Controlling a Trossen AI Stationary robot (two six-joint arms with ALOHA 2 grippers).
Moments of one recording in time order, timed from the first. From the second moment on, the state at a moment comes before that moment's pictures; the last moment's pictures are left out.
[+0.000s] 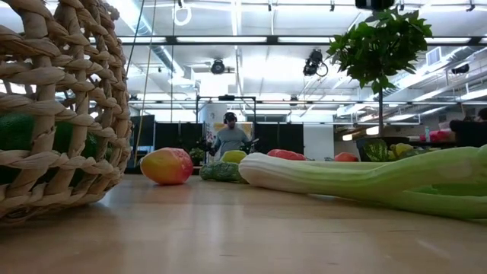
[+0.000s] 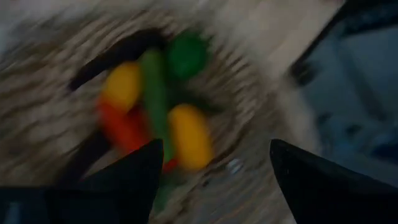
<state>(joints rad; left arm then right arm) -0.91 1.32 1.55 -1.37 -0.30 -1.67 0.50 1.34 1.02 -0.11 0.49 1.10</state>
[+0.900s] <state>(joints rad) -0.55 1.32 1.55 -0.82 -0.68 -1.29 0.29 1.62 1.03 -0.34 0.08 0.90</state>
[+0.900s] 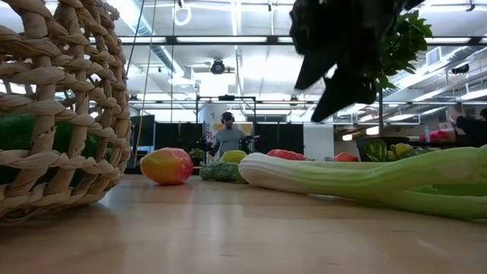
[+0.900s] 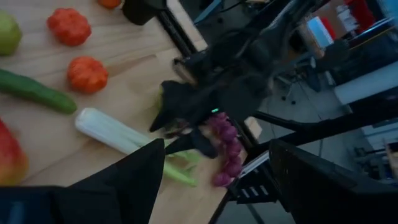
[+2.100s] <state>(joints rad) -0.65 1.32 1.57 -0.66 -0.68 -1.23 0.28 1.85 1.03 -0.30 0.21 0.95</state>
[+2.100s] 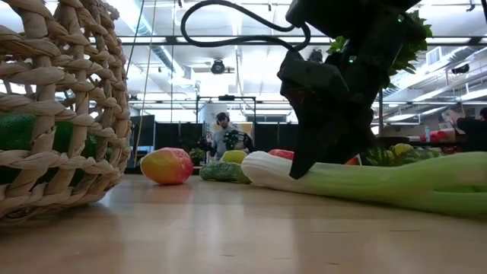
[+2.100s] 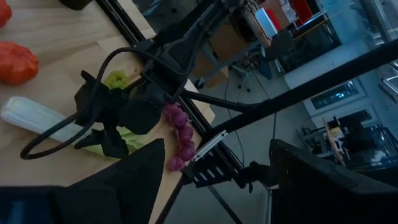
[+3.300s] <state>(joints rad) -0.58 1.29 1.57 -0.52 -0.73 0.12 0.18 1.48 1.28 -0.17 -0.44 0.94</state>
